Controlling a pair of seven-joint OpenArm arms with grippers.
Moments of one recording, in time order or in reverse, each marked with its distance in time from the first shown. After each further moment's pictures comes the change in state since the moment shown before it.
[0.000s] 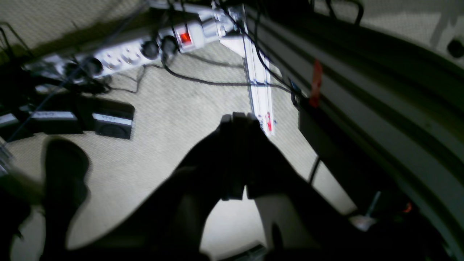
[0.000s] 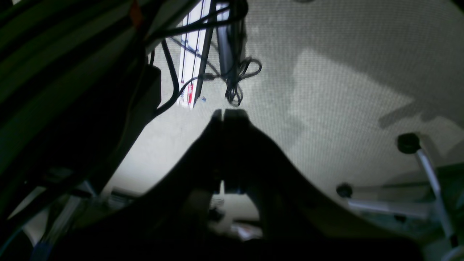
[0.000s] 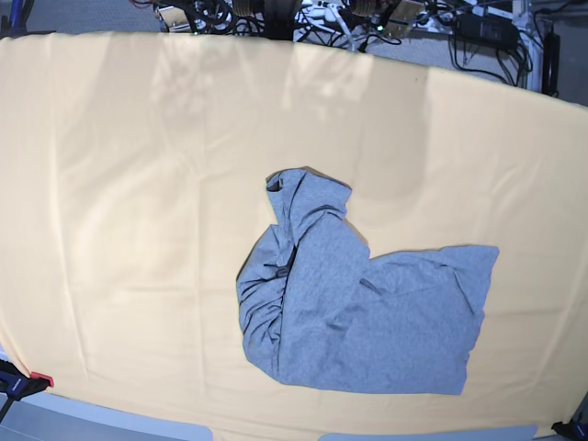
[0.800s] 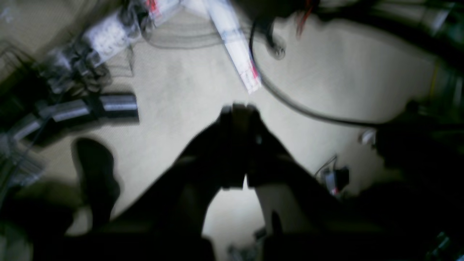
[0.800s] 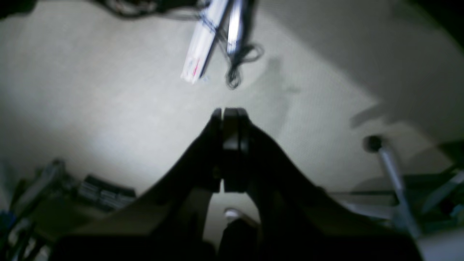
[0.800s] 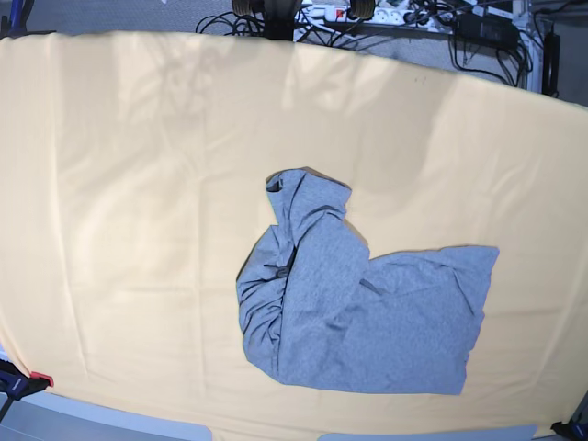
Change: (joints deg) left arm 41.3 -23.2 -5.0 68.2 -9.0 -2.2 15.9; right arm -49.0 15.0 1.1 76.7 17.0 6.4 -16.7
